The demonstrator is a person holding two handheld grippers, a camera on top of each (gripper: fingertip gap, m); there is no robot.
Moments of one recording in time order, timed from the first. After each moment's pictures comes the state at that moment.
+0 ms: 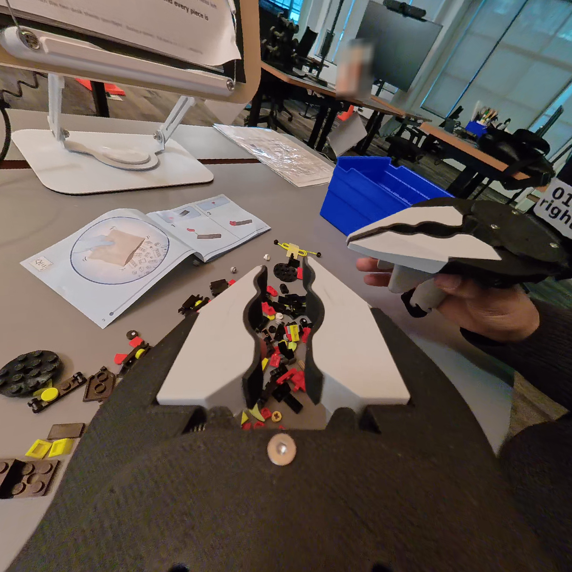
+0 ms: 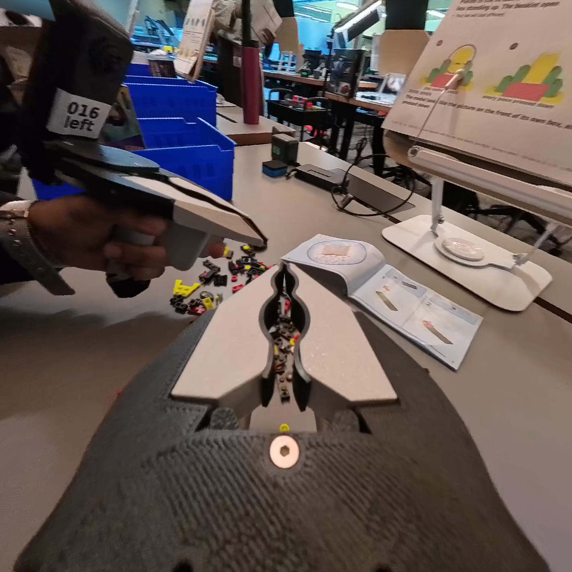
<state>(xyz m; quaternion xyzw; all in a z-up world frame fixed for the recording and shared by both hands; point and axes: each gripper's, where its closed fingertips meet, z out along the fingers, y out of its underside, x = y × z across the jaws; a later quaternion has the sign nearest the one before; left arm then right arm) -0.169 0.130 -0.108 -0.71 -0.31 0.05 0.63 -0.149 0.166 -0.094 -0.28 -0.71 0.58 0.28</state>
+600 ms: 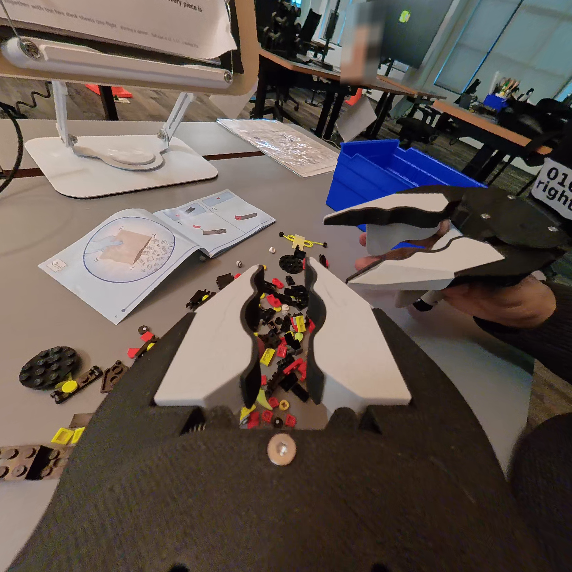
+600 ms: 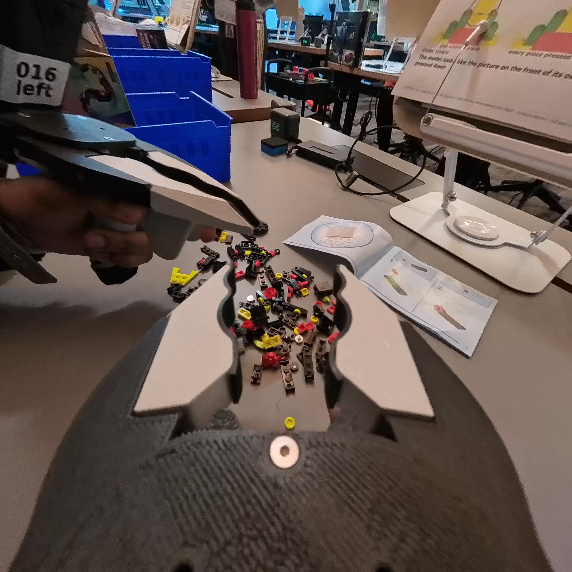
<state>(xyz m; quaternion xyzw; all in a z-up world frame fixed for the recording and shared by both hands) -0.164 0.127 -0.111 -0.73 -0.30 0.08 0.61 -0.152 0.161 -0.111 -0.30 -0.73 0.56 0.26</state>
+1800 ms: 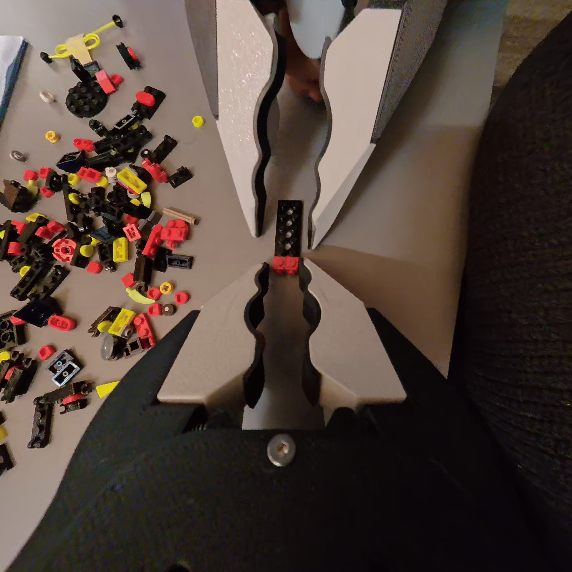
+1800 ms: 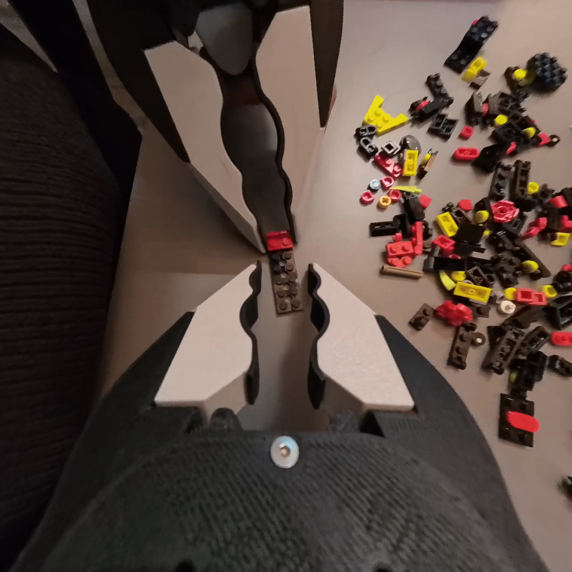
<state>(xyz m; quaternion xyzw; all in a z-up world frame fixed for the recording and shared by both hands) -0.034 0.115 -0.218 -0.93 -0.01 0.04 0.37 -0.039 0.117 -0.216 -0.09 -0.92 0.39 0.03</state>
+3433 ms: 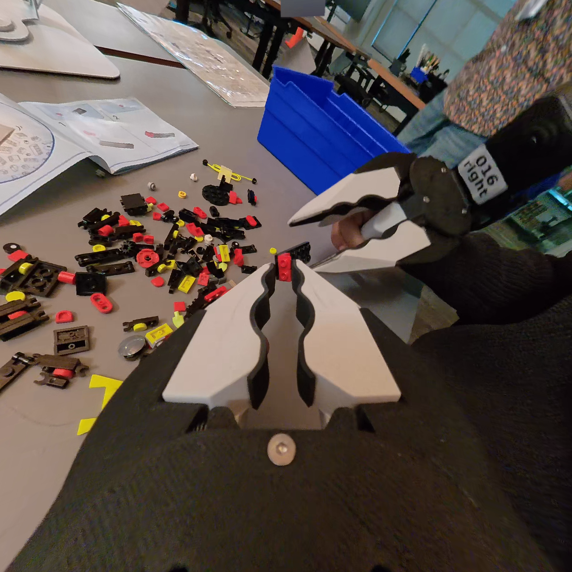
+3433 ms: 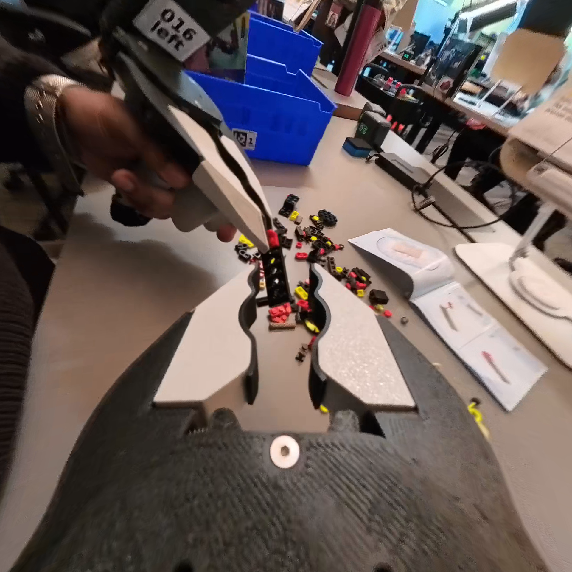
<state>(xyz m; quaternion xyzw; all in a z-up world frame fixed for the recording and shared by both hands) -0.091 0.124 -0.134 -0.75 -0.29 -0.07 0.59 -0.093 0.131 -0.129 -0.13 -0.79 0.54 0.25</state>
